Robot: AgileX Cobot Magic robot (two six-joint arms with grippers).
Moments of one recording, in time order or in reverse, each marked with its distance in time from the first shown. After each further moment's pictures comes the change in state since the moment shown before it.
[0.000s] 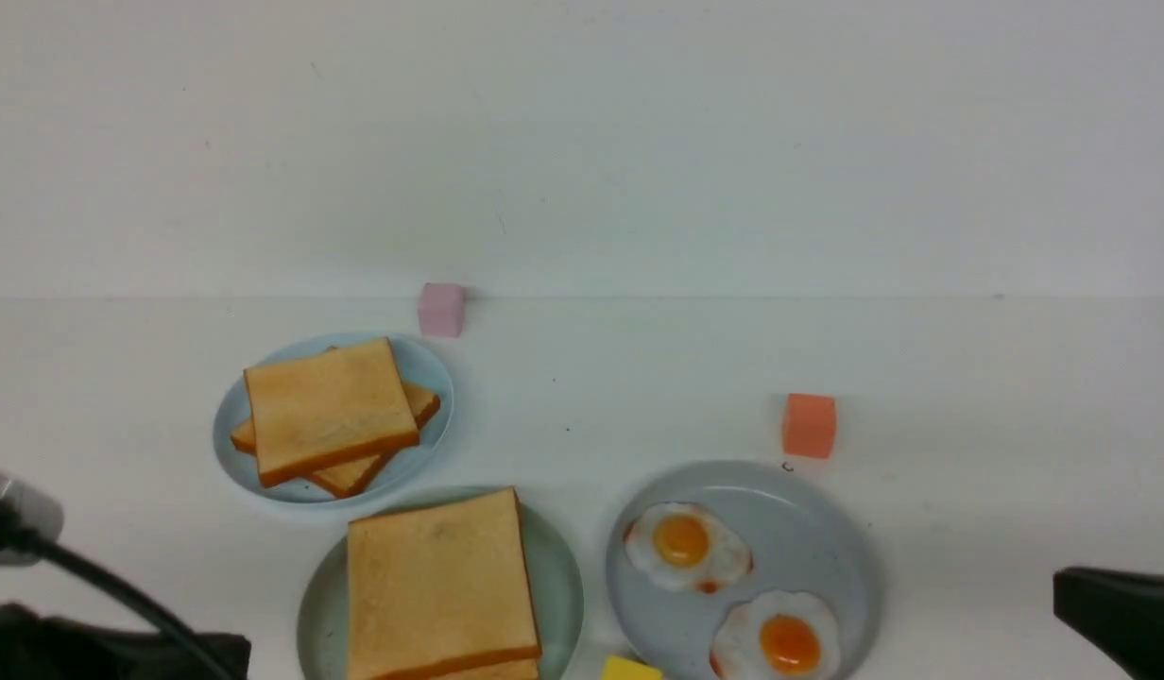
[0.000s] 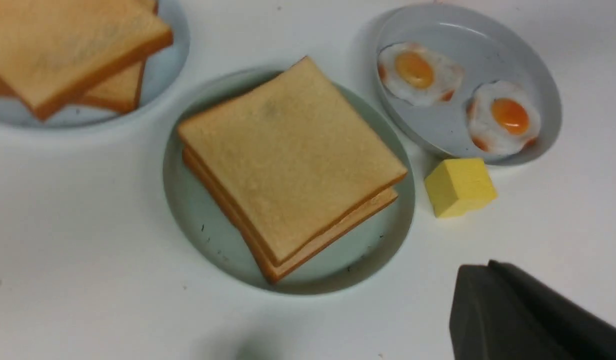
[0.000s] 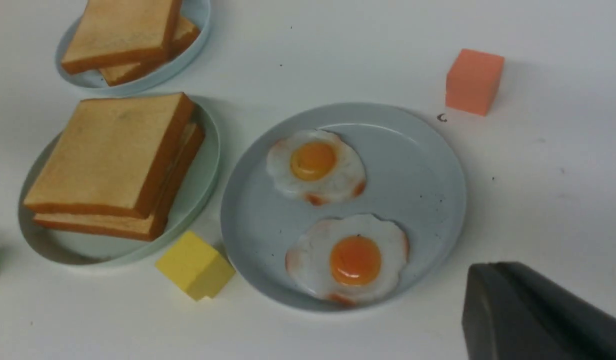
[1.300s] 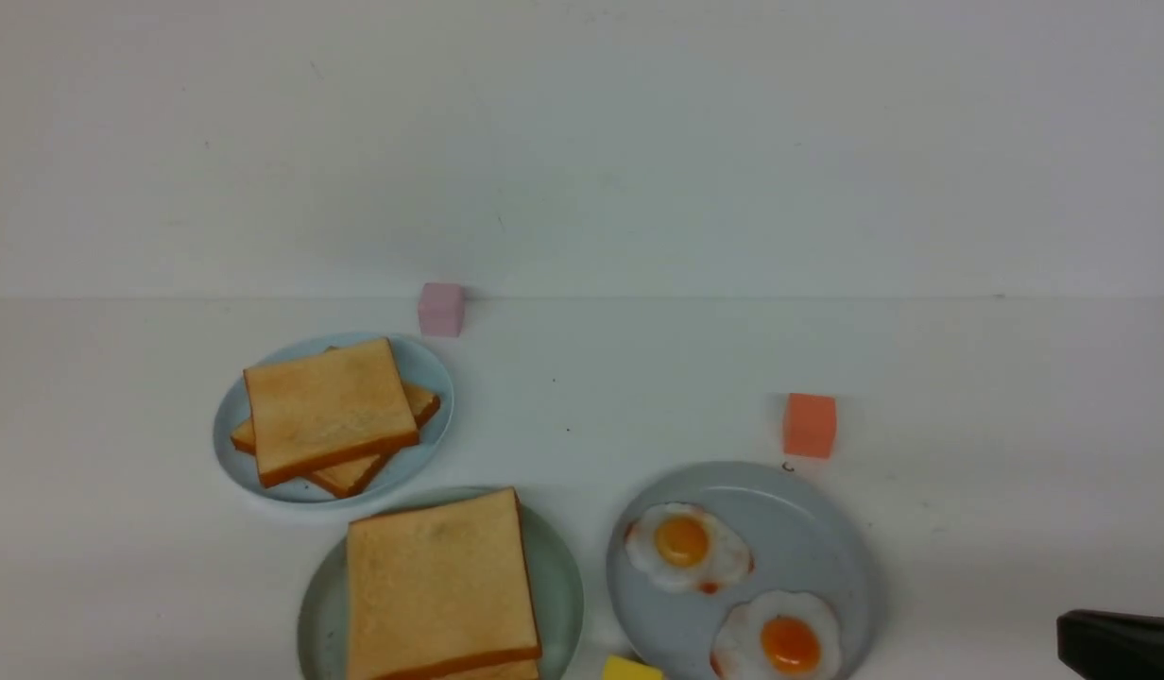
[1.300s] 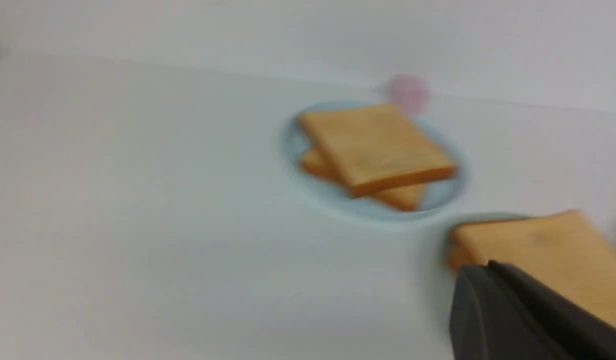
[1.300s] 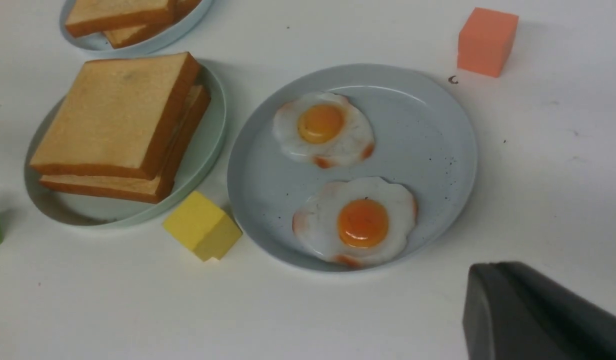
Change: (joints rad) right arm 0.000 -0.030 0.018 -0.002 0.057 0.000; left arm 0.189 -0.569 0.355 0.671 -0.175 -0.648
